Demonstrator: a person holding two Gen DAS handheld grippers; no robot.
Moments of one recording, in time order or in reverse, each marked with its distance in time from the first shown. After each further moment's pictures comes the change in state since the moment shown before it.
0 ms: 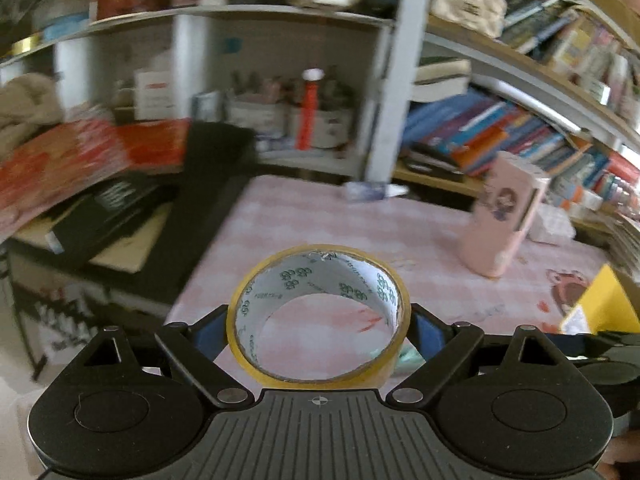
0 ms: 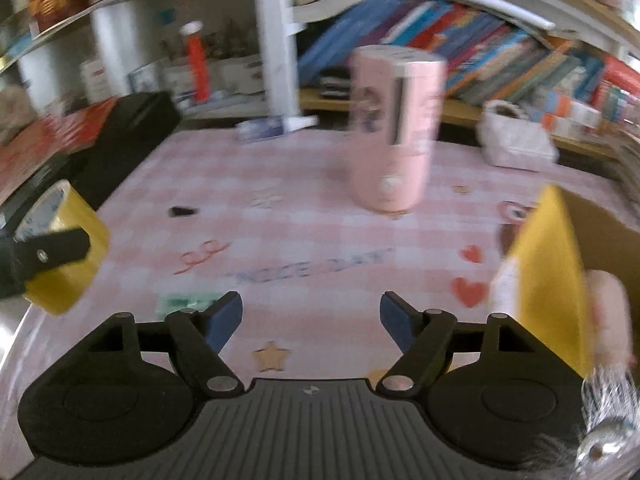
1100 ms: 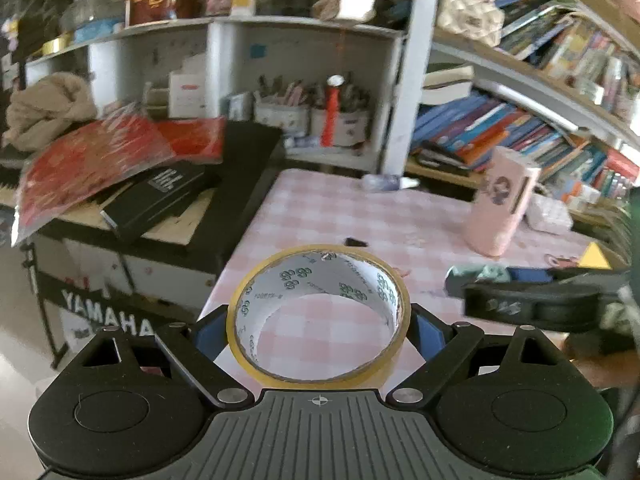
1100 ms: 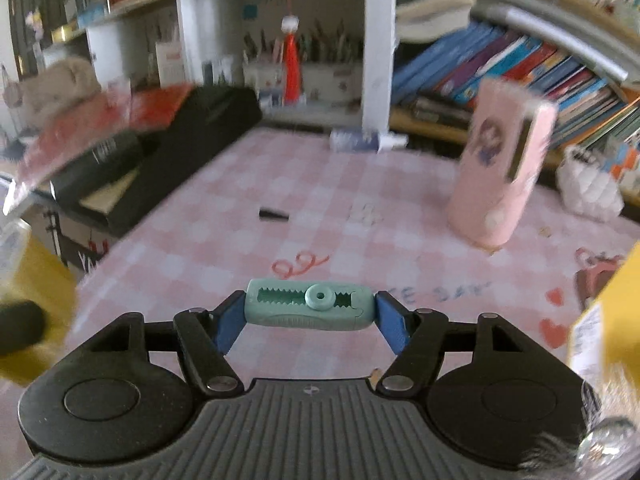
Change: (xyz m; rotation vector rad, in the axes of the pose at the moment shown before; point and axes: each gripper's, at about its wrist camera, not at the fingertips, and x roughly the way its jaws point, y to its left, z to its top) left arm -0.062 0.012 -0.028 0.010 -0.020 0.013; right arm -0.016 0.040 0.006 -0.097 -0.105 0.080
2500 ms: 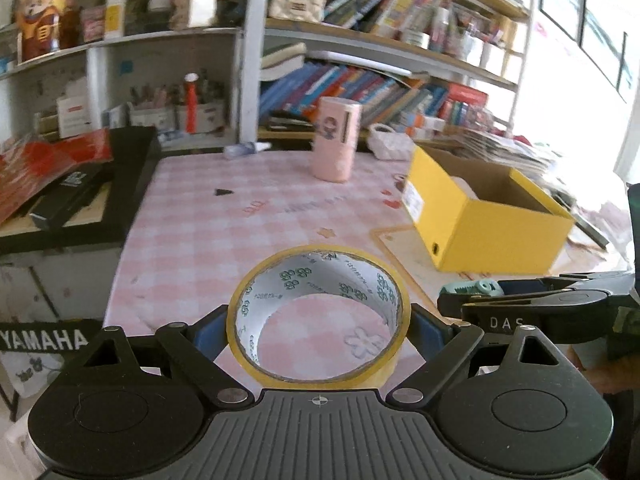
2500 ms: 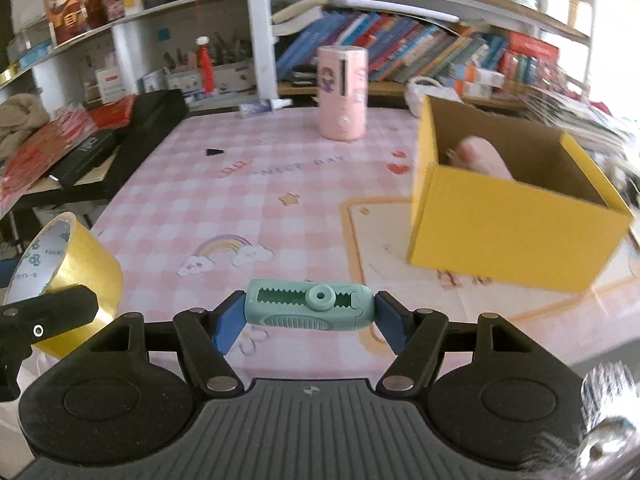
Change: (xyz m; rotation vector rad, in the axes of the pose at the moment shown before) left arm -0.113 -0.021 -0.087 0.251 0.032 -0.347; right arm -0.189 0.035 -0.142 0.249 0.041 -0.258
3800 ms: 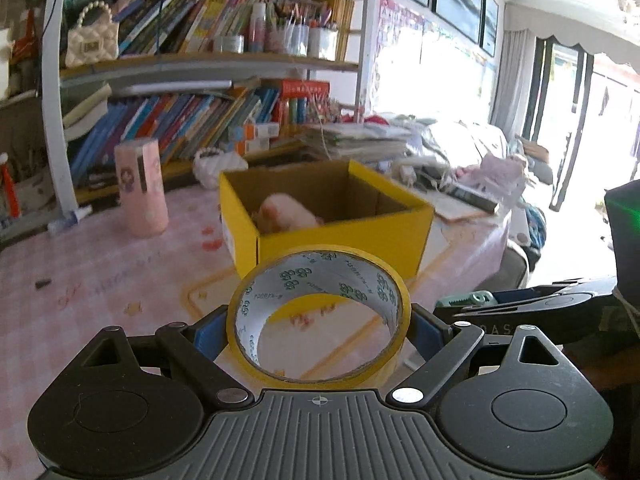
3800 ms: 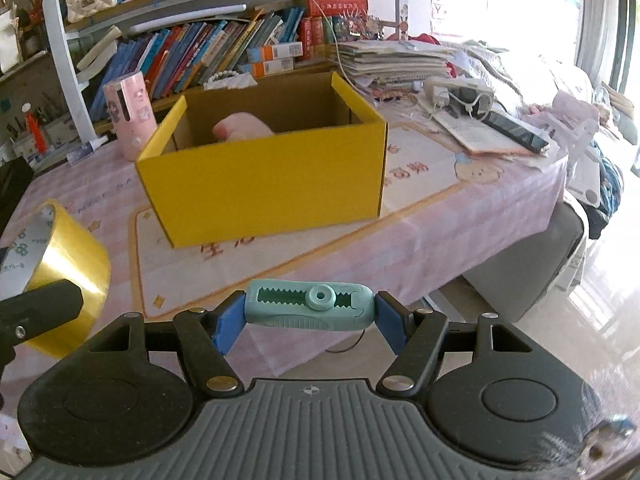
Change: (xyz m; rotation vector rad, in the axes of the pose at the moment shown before) left arm 0.058 -0.138 0.040 0.271 -0.049 -0.334; right arm -0.054 -0.149 -0.033 0.299 -0.023 -0.312
